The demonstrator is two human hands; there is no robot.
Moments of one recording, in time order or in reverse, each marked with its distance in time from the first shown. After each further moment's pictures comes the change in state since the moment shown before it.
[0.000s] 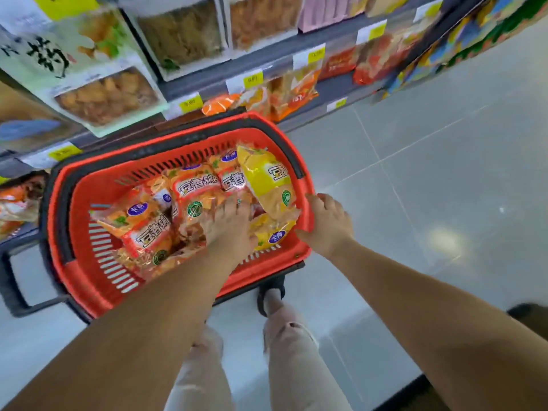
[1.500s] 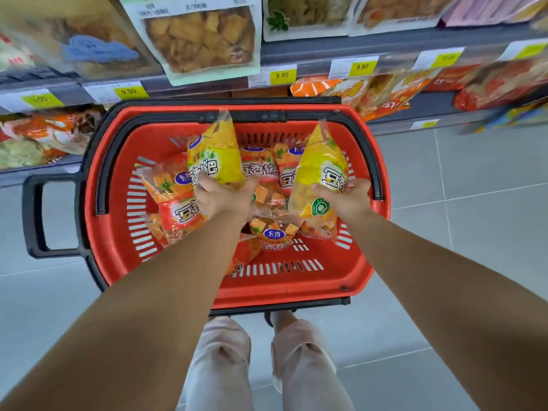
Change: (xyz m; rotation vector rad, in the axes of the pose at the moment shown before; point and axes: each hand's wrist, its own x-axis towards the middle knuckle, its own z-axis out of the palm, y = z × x) left_hand 0.071 -0.103 0.025 -1.022 0.301 -0.912; right_hand 0.125 -0.084 0.050 0.686 -0.164 0.383
